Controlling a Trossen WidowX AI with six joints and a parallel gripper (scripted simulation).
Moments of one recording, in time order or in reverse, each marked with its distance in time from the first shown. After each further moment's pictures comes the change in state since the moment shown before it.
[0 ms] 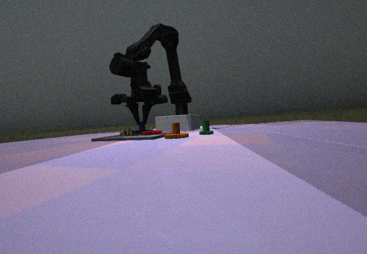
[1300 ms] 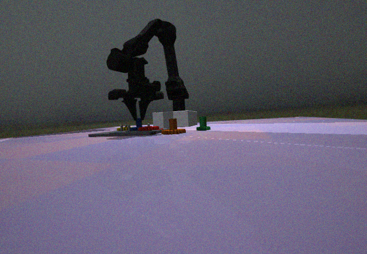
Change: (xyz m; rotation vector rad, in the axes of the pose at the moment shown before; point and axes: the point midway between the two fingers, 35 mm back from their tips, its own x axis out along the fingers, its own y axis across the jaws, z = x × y) arm 0.000 0.001 -0.001 -0.150 0.002 0.003
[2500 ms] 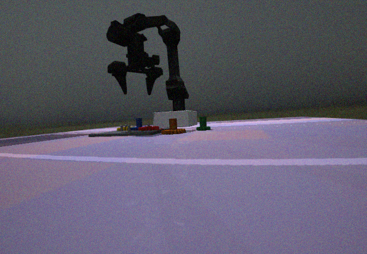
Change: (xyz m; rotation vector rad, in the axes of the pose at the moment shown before) arm -0.089 0.002 -0.001 0.008 -0.001 -0.005
